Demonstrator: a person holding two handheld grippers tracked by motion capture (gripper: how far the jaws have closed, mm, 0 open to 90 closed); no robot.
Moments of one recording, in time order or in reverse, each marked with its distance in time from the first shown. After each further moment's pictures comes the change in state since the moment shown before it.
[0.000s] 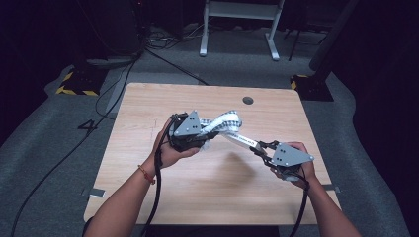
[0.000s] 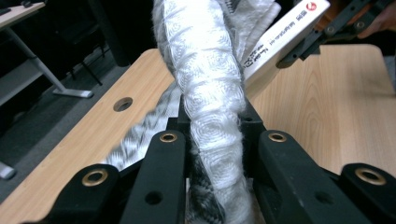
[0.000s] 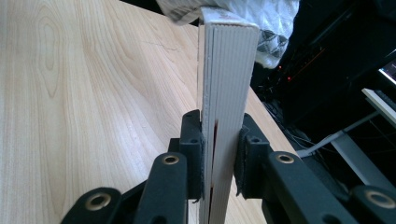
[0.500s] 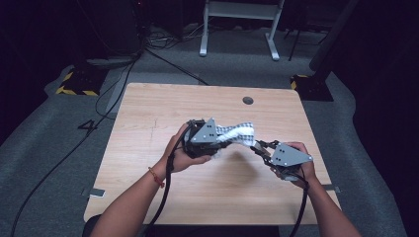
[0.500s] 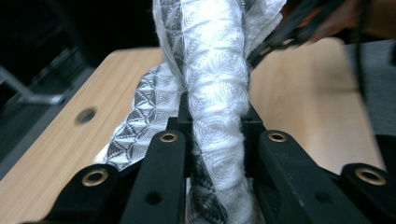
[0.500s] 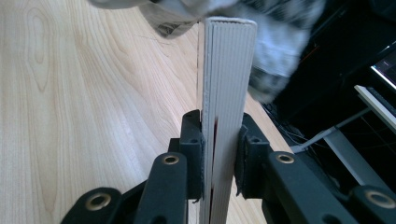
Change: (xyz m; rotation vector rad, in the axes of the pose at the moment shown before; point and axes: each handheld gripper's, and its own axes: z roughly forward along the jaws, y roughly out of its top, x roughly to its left) left arm -0.012 0.008 0.022 0.097 -0.026 0.032; right arm 0.000 -0.001 -0.001 0.017 -0.024 -0.008
